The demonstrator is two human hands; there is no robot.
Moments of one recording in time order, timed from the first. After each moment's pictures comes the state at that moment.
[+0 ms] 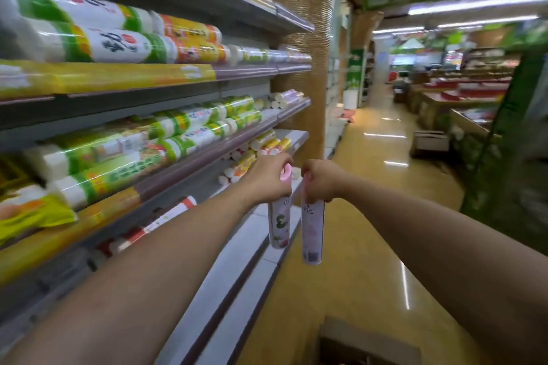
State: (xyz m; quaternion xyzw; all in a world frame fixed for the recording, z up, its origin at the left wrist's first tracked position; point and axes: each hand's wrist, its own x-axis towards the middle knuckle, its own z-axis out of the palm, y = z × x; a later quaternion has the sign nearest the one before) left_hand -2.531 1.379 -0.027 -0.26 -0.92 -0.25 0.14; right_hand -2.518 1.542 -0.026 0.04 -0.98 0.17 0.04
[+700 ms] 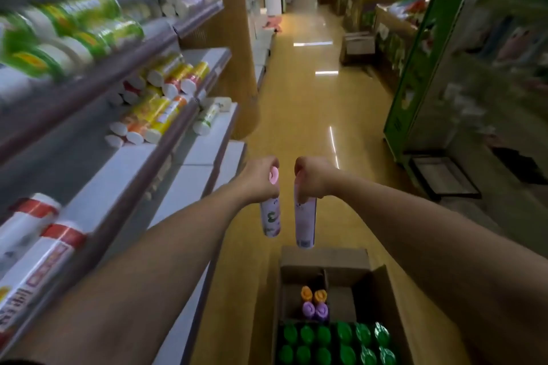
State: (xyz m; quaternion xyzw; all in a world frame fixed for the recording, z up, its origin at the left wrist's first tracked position) left_hand -2.685 1.520 -0.213 -0.32 -0.91 -0.23 -0.09; right_hand -2.621 1.675 -0.206 -0.13 -0.96 0.21 -0.11
